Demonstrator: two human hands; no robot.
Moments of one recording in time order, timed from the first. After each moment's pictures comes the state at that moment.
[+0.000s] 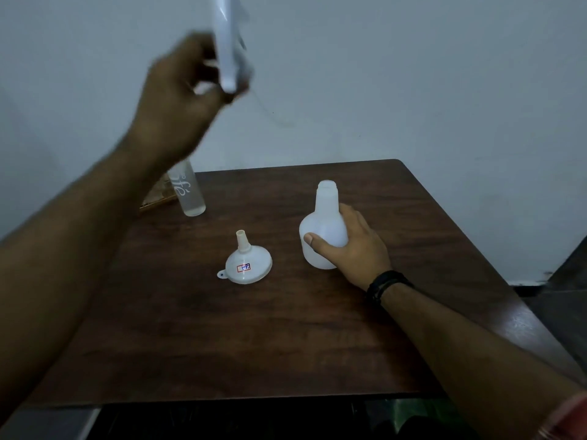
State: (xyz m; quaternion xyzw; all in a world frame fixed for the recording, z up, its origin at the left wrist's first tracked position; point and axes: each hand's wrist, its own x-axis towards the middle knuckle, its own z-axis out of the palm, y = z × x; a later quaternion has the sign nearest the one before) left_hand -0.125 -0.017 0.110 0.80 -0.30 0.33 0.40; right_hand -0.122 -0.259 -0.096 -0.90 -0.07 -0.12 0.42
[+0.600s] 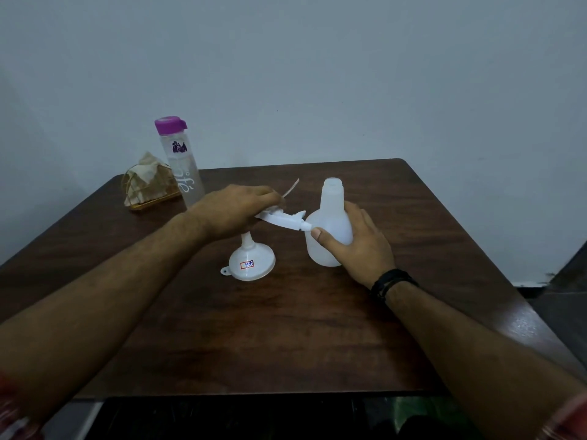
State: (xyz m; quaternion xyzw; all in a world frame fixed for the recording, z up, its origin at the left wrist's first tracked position) left_hand -0.092 -0.008 -0.004 0.93 -0.34 0.09 -0.03; right_hand -0.120 -0.259 -0.097 -0.90 -0.07 -0.13 0.40
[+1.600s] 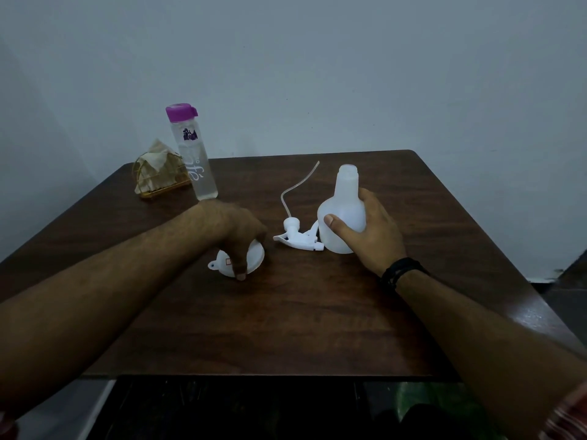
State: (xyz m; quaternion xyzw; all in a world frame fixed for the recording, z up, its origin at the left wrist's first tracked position) left_hand -0.121 -0.028 0.002 0.92 -0.14 -0.29 -0.23; right_hand -0.117 -0.260 -0.098 -0.89 -0.05 -0.14 0.42
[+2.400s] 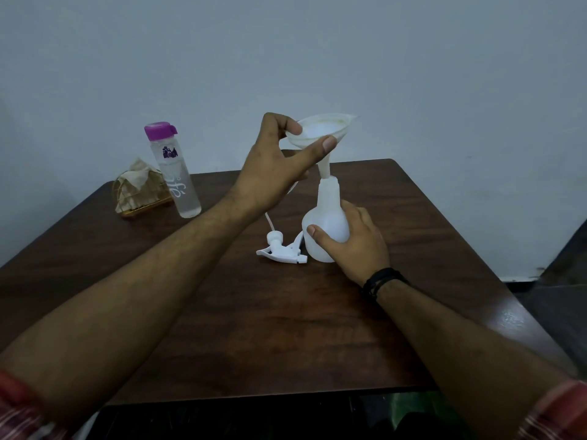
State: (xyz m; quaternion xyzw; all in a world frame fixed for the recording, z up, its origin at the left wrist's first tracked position) left_hand -0.117 -0.103 0.041 0.80 -0.18 0.16 0.56; right_hand -0.121 -0.263 -0.093 -0.90 -0.03 -0.15 0.40
